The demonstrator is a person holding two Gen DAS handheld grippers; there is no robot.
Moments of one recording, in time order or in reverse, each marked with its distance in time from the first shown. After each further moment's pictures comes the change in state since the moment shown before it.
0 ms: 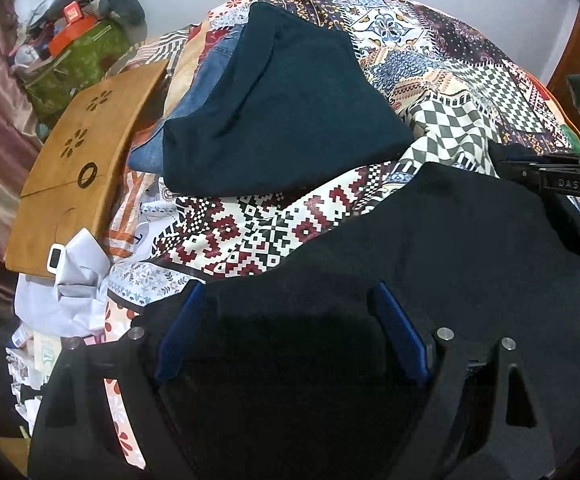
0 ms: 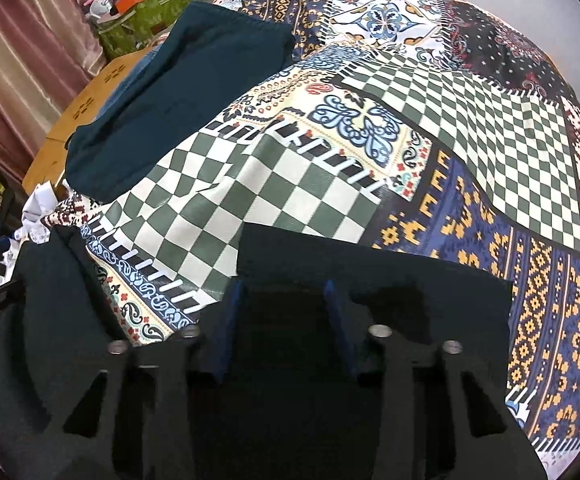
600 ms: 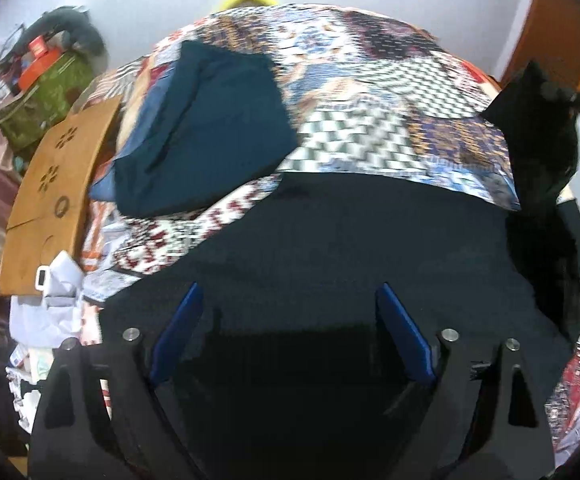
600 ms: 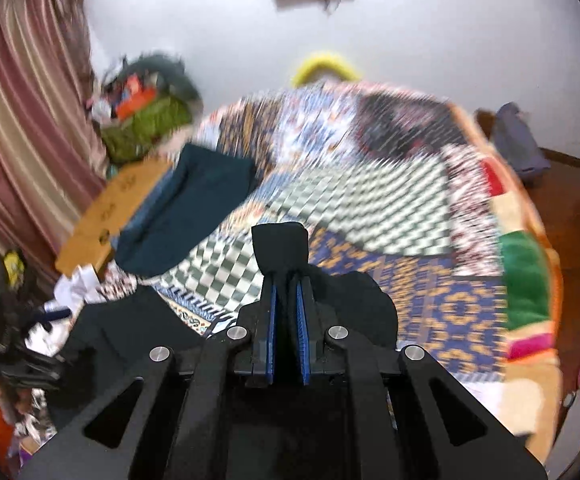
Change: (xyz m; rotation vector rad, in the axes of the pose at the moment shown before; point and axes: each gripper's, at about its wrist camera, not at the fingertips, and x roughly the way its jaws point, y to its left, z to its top) left arm -0.056 -0.083 -0.007 0.119 -0.030 -0.089; right arm -0.194 -0.048 -0.051 0.147 -0.365 -0.007
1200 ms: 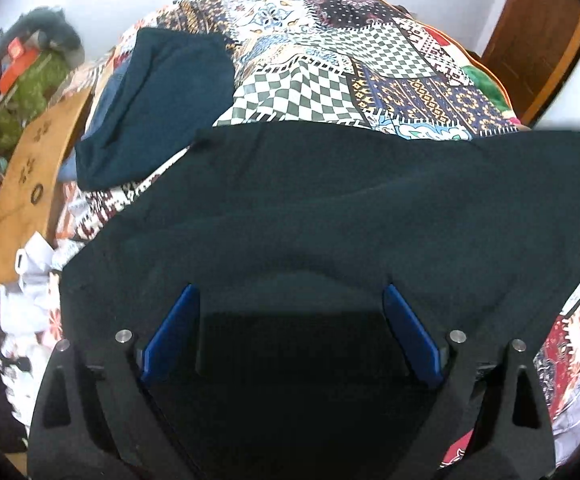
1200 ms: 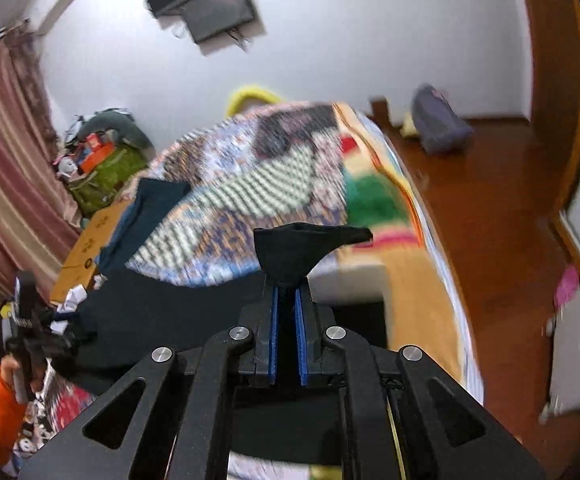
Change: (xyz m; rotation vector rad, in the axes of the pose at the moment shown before) left arm 0.001 -0.052 -0.031 0.025 0.071 -0.040; right arm -0.122 -0.096 -0.111 0.215 -0.069 -0.109
